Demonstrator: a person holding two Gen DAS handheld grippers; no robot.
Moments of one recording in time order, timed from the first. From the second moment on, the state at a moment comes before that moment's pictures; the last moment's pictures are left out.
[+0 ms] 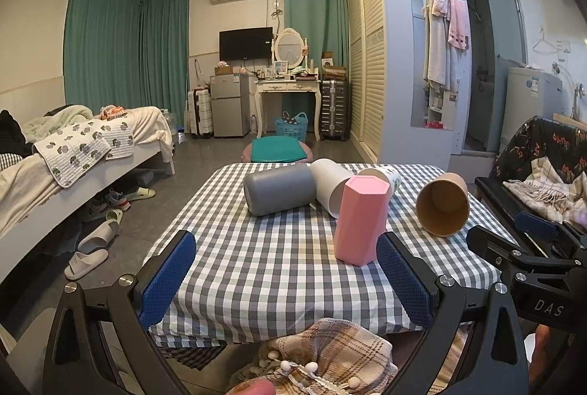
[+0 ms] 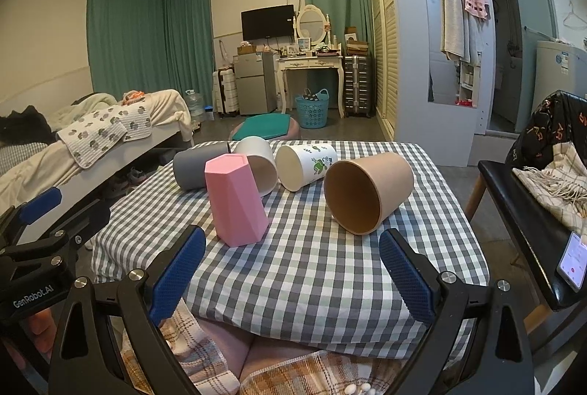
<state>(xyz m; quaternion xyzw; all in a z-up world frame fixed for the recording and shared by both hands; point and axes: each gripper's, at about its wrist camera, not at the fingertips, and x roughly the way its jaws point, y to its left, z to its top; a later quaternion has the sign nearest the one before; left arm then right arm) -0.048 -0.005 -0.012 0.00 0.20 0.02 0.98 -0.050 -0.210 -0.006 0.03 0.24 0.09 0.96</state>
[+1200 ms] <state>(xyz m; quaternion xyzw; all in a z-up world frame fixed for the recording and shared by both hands) -0.050 -0.002 -0.016 0.00 0.20 0.02 0.98 -0.052 -0.205 -0.011 0.03 0.25 0.09 0.96</state>
